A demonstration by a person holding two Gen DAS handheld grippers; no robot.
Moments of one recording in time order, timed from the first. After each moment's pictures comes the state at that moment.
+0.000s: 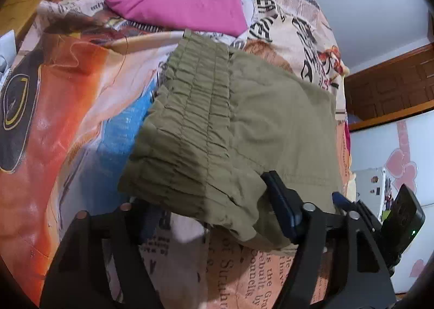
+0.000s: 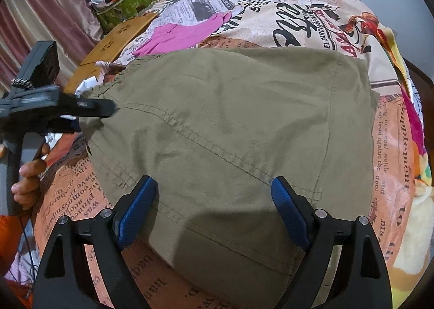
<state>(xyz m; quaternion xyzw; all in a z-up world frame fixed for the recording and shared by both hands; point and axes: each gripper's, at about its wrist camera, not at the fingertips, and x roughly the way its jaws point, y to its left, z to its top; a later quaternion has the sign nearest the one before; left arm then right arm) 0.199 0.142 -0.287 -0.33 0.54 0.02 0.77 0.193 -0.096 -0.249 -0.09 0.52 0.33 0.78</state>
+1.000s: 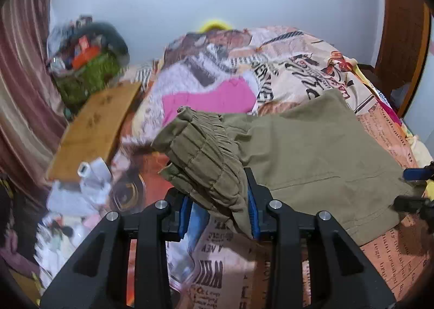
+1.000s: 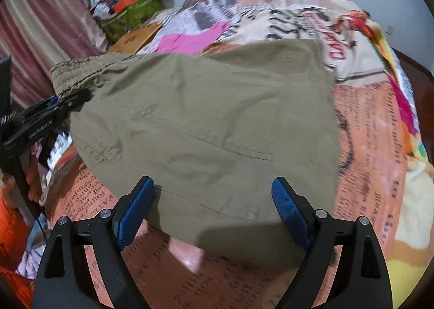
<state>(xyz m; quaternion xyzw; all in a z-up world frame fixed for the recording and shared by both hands) 0.136 0.075 -0.196 0.02 0.39 0.16 0.91 0.170 -0.134 -0.226 -0.04 0.50 0.33 0.80</state>
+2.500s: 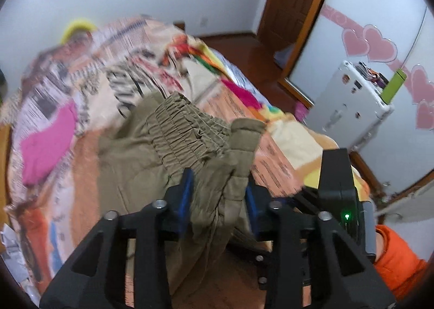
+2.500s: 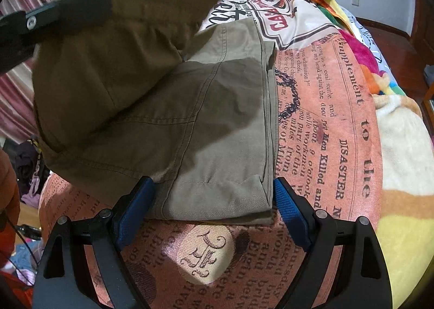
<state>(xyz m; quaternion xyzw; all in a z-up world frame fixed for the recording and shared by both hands) 0.224 -0.102 -0.166 -0.01 0.46 -0.18 0.87 0.168 -0.195 -0.254 0.02 0.51 0.28 0.81</state>
